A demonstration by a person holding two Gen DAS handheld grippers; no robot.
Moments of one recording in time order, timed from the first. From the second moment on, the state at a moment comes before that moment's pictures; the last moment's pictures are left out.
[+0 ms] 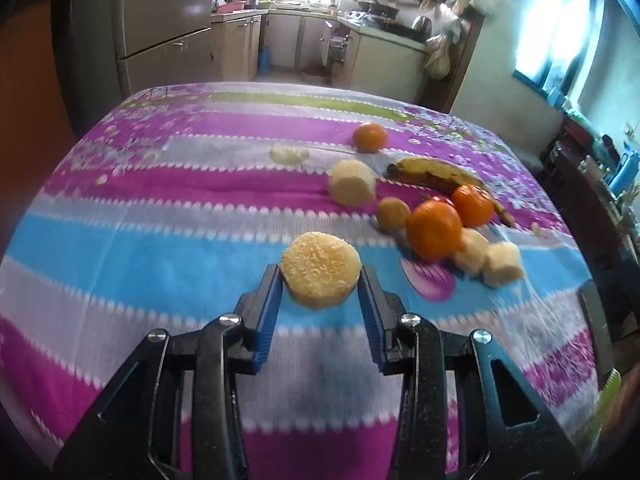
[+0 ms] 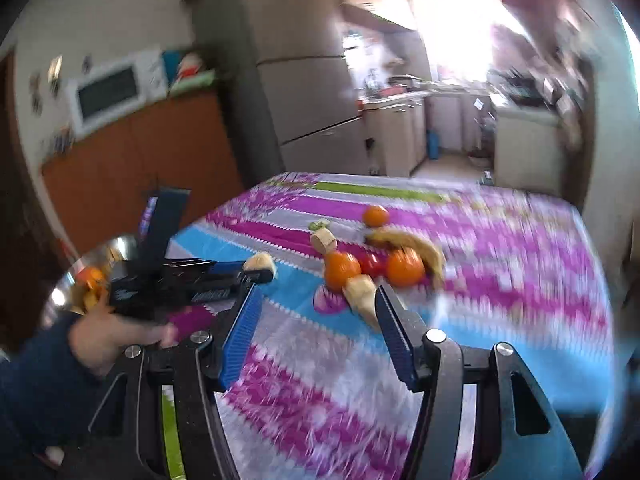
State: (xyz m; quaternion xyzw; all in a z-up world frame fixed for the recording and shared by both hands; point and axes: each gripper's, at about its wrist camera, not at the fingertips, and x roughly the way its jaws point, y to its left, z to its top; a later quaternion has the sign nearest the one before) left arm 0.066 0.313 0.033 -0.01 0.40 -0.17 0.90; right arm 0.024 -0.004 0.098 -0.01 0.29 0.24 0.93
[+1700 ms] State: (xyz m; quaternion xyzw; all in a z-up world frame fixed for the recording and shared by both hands) left arm 0.024 0.334 0.084 -0.05 0.32 -0.20 0.92; right arm 0.114 0.079 0.140 -0.20 0.32 0.23 0.90
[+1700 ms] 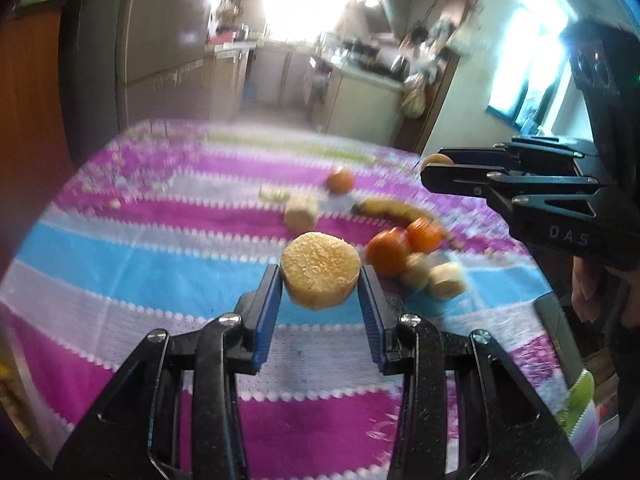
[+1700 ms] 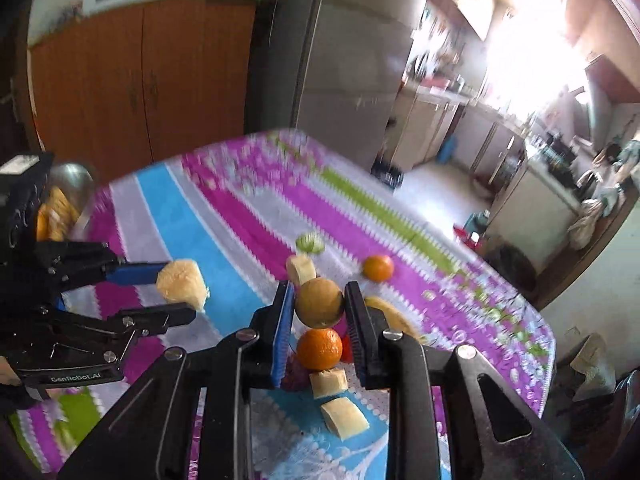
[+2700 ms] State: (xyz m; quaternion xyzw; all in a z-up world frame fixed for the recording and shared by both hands) left arm -0.097 0.521 0.138 -0.03 0.25 0.01 0.97; right arm -0.016 0.273 0.175 -0.14 0.24 0.42 0.86
